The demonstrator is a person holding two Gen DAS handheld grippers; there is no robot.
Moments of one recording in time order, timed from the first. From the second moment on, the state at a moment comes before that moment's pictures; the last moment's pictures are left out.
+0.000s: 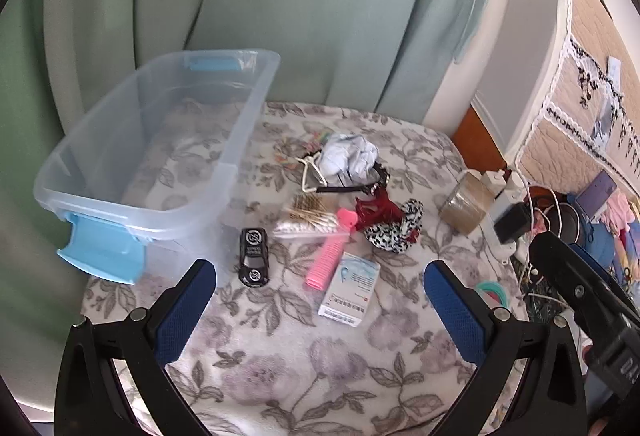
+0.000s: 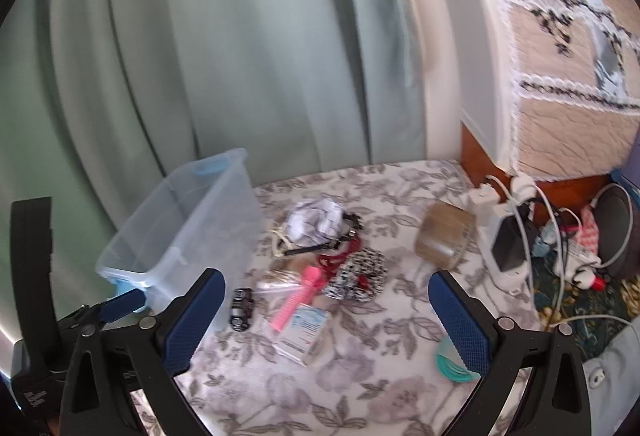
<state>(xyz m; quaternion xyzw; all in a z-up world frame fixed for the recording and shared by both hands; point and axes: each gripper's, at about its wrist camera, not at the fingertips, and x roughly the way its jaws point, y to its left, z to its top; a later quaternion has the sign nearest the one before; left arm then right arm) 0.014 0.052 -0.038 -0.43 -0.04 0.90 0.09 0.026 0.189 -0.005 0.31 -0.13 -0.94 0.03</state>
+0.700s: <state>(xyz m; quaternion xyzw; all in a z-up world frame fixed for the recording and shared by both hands) -0.012 0.098 -0.128 -0.52 0.03 0.85 0.10 0.008 0.275 -0.136 0.49 -0.15 -0.86 -0.08</state>
